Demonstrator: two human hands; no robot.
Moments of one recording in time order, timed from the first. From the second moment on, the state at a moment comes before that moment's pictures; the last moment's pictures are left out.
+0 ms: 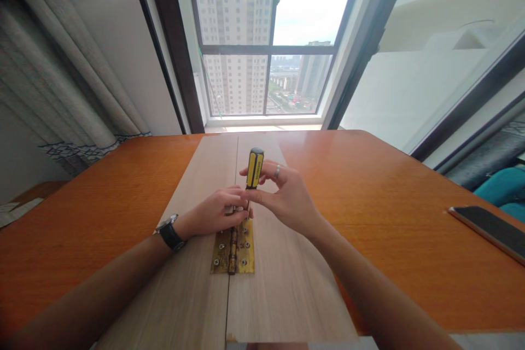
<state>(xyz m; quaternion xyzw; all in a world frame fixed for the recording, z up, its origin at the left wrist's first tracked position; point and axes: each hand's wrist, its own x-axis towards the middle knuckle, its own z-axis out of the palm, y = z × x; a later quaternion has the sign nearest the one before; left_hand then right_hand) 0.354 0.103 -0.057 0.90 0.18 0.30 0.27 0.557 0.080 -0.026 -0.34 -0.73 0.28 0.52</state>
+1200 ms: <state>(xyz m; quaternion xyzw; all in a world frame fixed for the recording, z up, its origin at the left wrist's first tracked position) 0.353 0.104 -0.060 0.90 0.22 0.28 0.26 0.554 0.076 -0.022 -0.30 -0.75 0.29 0.52</state>
